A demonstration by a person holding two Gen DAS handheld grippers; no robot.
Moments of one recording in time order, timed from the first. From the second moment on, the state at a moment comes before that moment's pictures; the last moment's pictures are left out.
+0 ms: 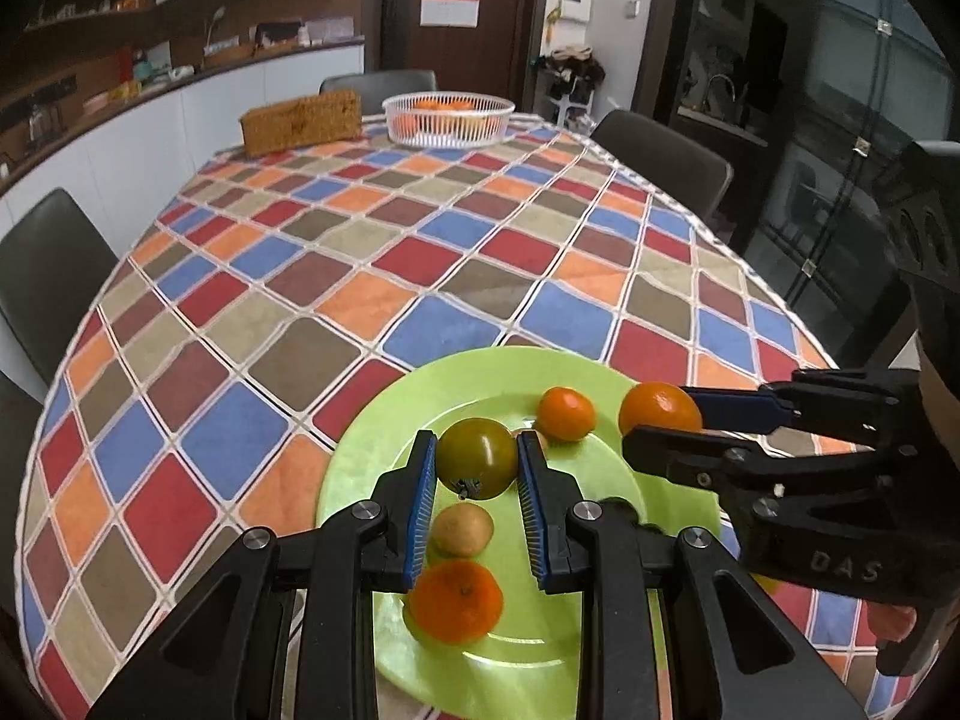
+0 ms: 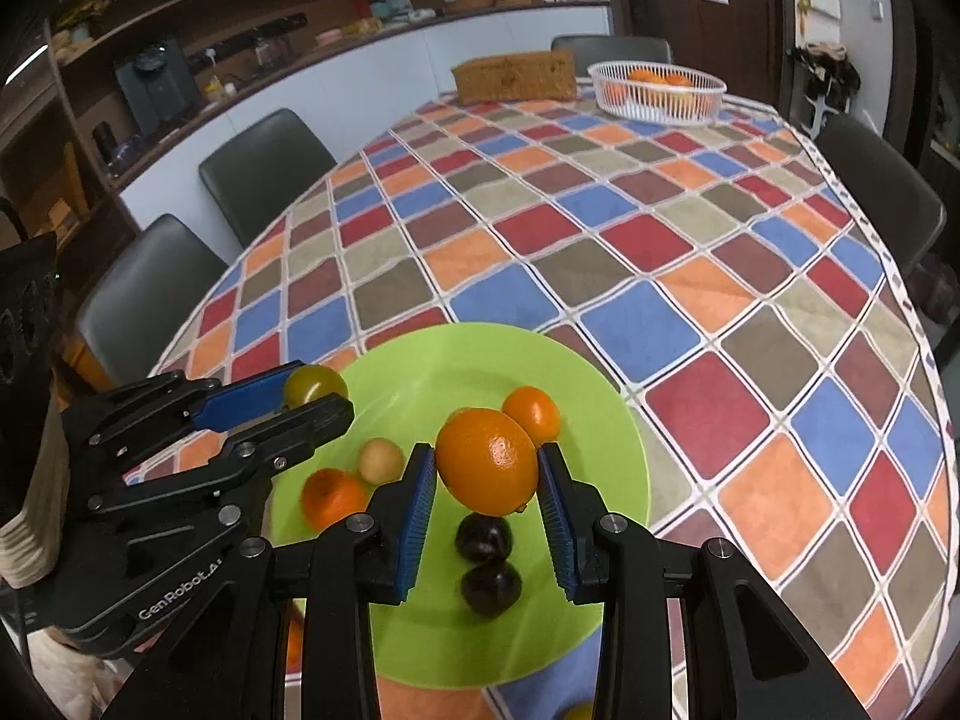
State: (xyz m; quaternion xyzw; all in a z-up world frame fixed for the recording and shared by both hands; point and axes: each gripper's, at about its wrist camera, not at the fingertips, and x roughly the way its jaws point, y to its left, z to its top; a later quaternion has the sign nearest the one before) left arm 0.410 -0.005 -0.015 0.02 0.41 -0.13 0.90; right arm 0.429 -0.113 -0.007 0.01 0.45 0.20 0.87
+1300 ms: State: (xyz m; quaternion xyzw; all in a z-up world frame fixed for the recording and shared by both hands) left arm 0.342 -0.013 0.025 0.06 0.40 -0.09 0.91; right arm 0.373 -0.132 0.020 0.01 0.43 0.19 0.88
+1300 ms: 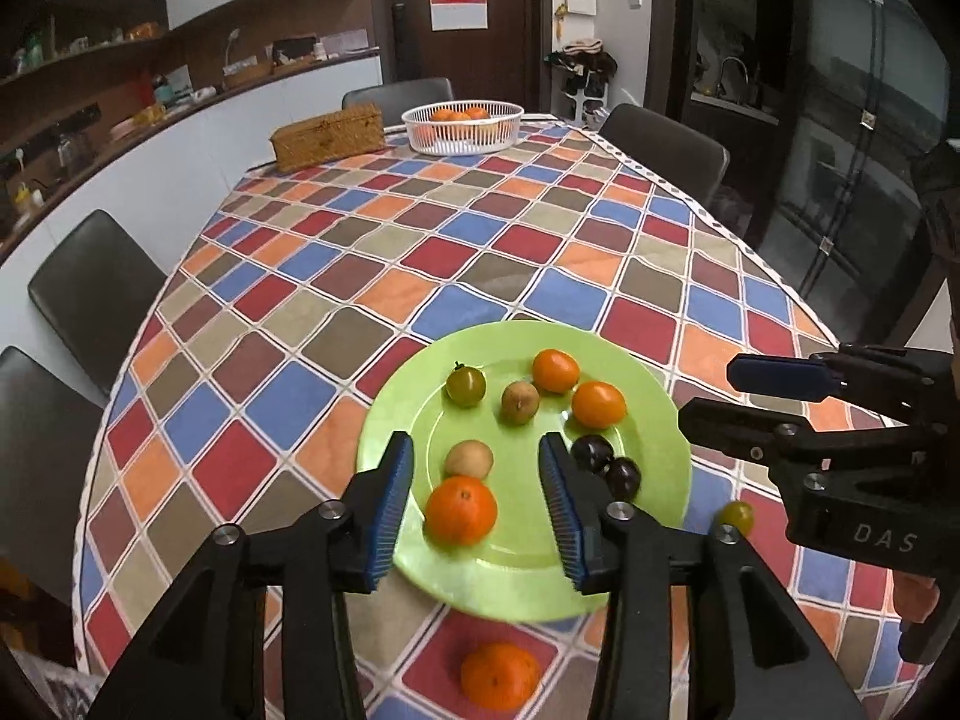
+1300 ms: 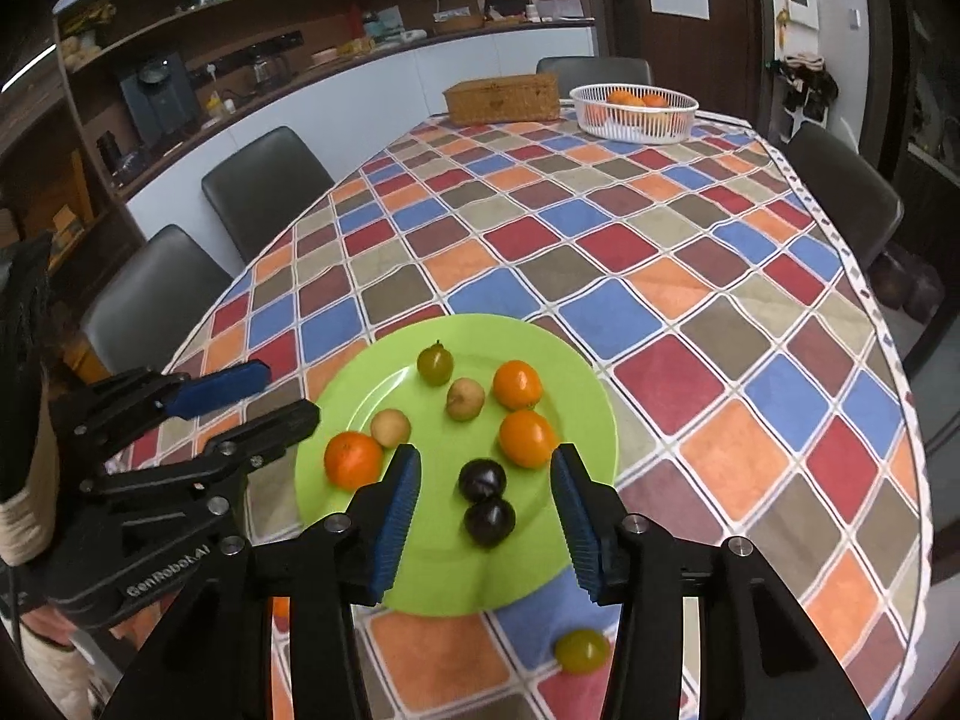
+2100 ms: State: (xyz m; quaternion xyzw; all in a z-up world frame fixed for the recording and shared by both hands) left arm 0.262 -0.008 0.009 0.04 0.41 -0.03 0.91; right arm 0.313 -0.158 0.004 0.01 0.44 0.13 0.89
